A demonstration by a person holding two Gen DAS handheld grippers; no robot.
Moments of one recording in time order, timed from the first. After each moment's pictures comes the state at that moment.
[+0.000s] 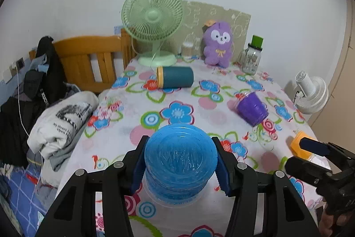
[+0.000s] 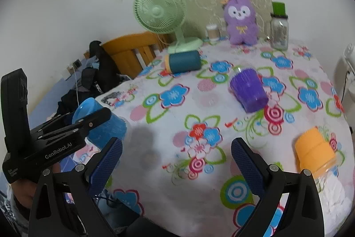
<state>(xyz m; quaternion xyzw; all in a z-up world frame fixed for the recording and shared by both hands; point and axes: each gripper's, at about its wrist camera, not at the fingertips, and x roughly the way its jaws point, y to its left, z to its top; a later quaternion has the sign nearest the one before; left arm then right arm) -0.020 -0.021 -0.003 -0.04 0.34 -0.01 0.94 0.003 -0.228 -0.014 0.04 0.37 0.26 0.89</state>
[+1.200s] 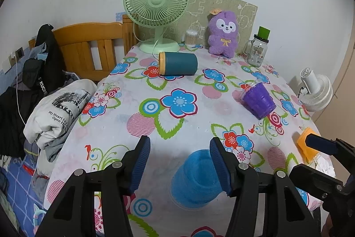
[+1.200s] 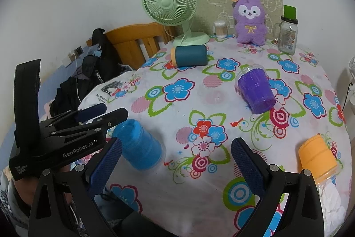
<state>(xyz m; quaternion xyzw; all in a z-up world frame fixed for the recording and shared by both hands) -0.007 -0.020 -0.030 -0.06 0.37 0.00 0.93 0.003 -0.210 -0.023 0.00 0.38 0.27 0.88</state>
